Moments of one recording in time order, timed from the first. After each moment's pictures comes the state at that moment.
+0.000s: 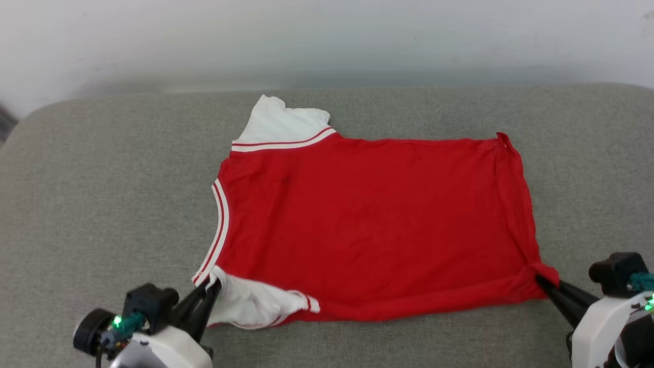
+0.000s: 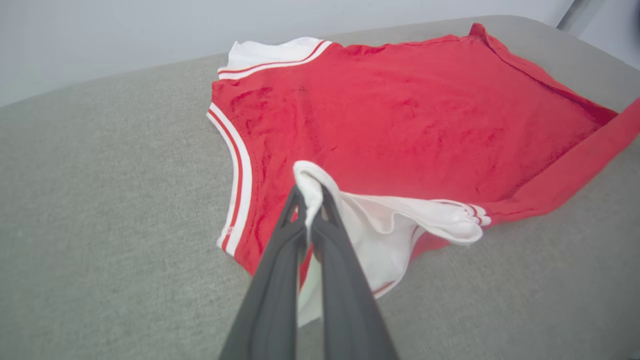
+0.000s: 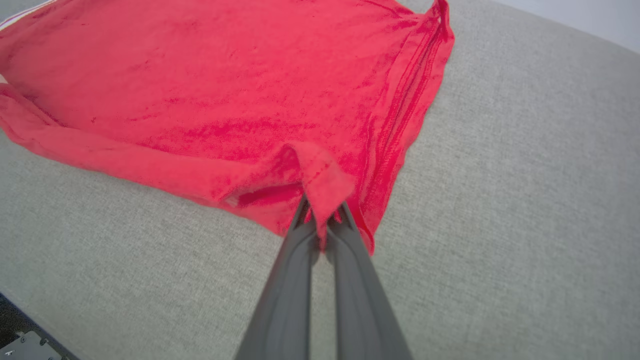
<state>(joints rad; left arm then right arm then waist) -0.13 0.75 -0.73 -0.09 -0.75 0.24 -0.14 -0.05 -0.64 0.34 0.03 0.55 0.13 0.24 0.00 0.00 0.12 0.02</state>
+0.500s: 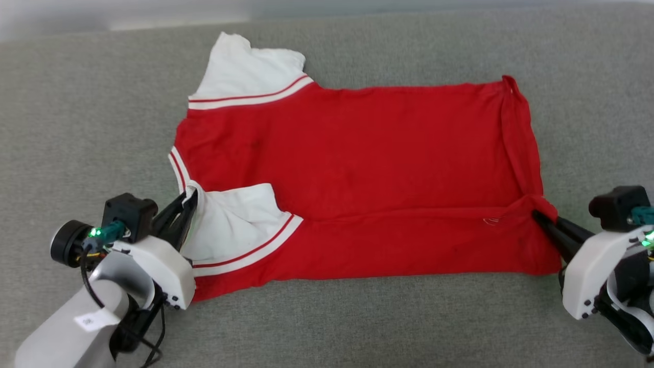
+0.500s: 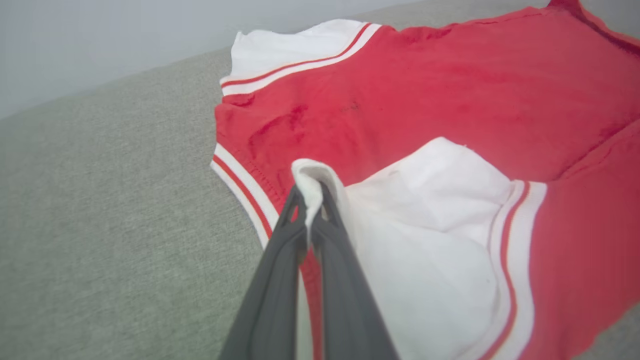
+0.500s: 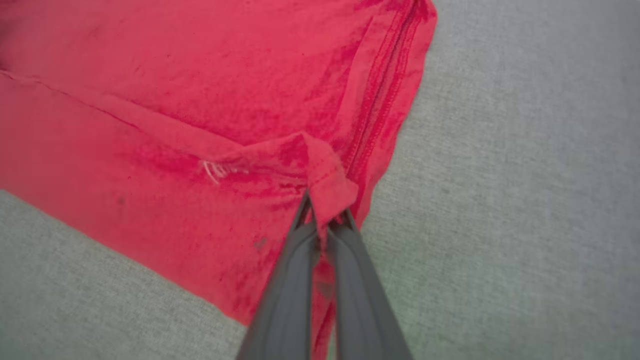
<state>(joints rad) -0.45 0.69 -0.70 0.18 -0.72 0.10 -0.13 -0.27 -0.59 0.32 0.10 0.55 0.13 0.27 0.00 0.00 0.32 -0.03</state>
